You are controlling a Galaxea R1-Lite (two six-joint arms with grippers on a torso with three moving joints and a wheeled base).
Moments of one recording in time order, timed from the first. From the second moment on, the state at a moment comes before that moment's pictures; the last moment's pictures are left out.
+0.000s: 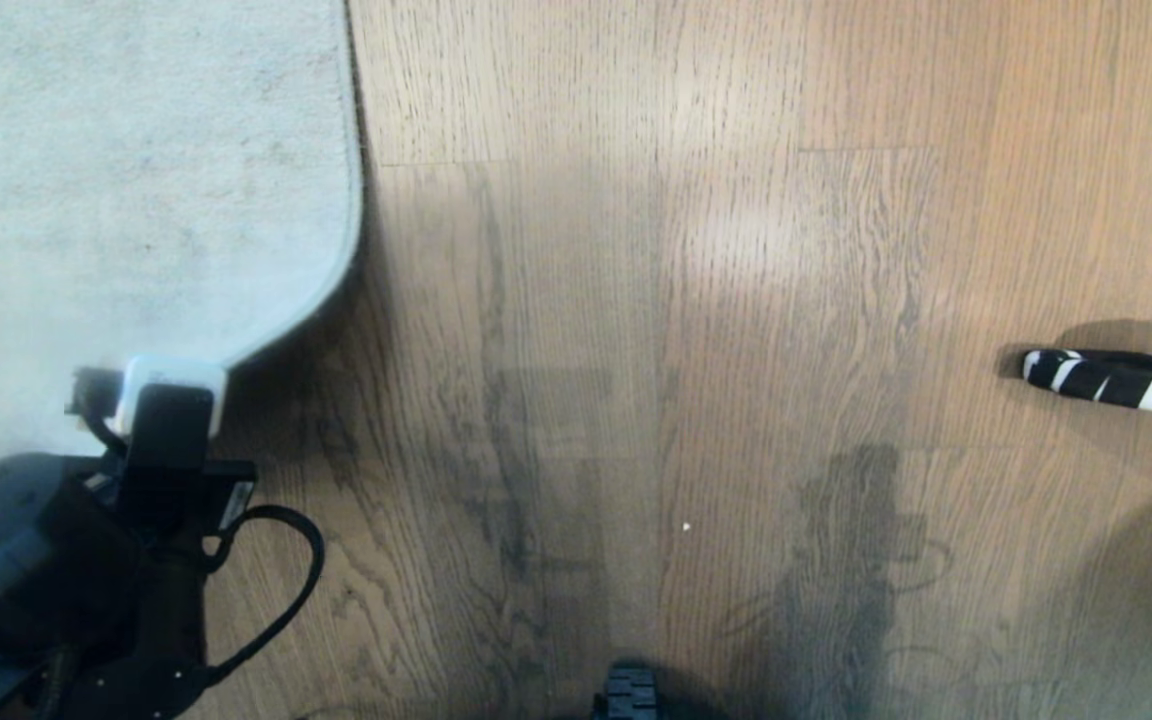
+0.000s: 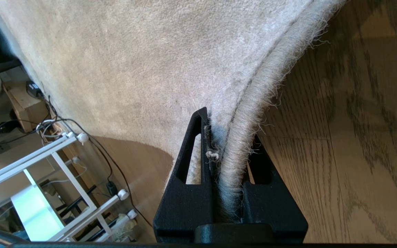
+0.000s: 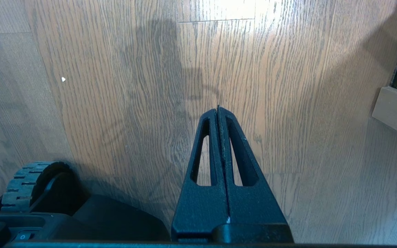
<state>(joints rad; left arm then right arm) -0.51 1.59 -0.17 -1.52 1.09 0.61 -0.01 0.00 0.00 0.00 0.00 0.01</state>
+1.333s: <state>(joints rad) -0.51 1.59 -0.15 -1.52 1.10 0.61 -0.01 0.00 0.00 0.00 0.00 0.01</state>
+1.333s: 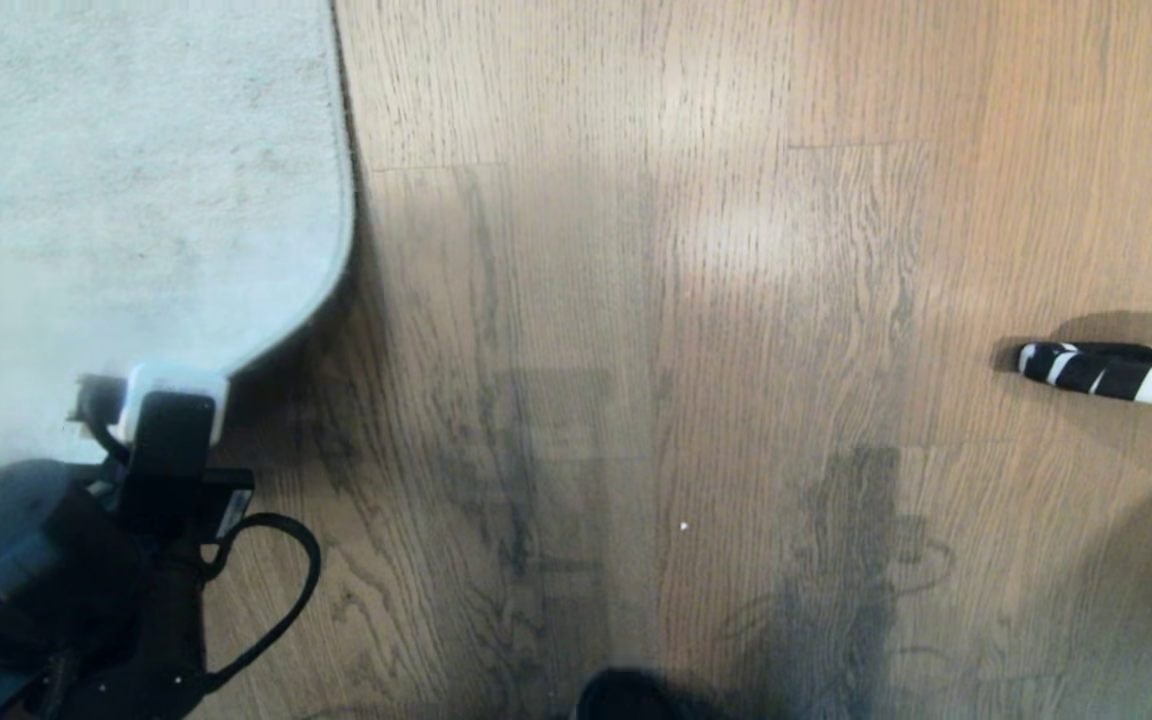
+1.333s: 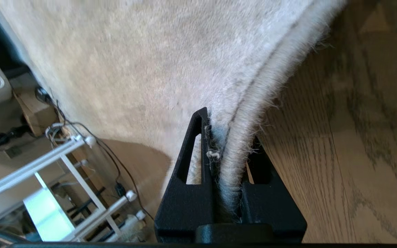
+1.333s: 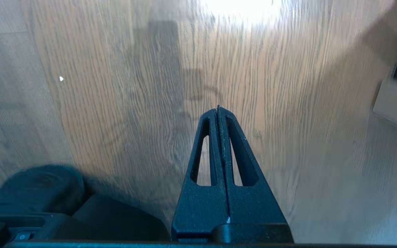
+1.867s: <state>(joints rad) -0.51 1.59 -0.14 -1.52 1.09 0.61 -0.01 0.00 0.00 0.00 0.00 0.01</state>
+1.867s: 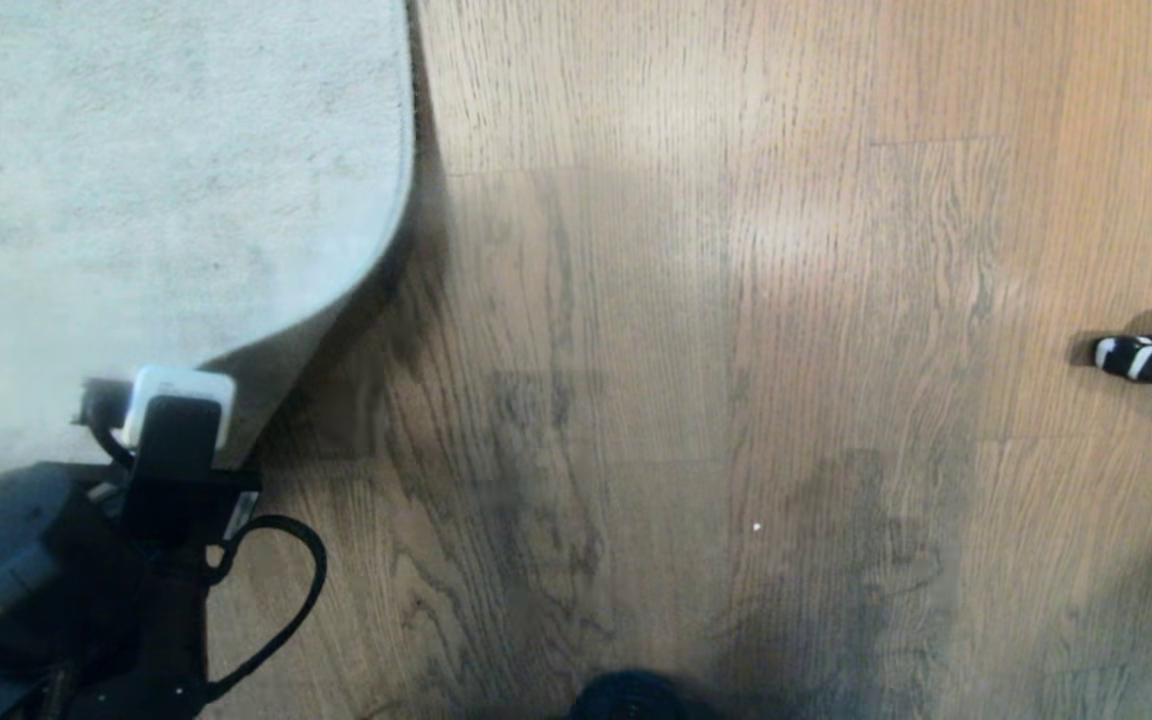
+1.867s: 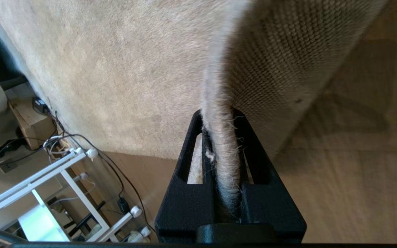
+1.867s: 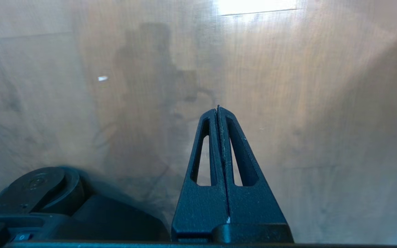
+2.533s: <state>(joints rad) -0.51 1.59 -0.13 -1.52 1.09 0.61 -0.01 0.00 0.00 0.00 0.00 0.01</state>
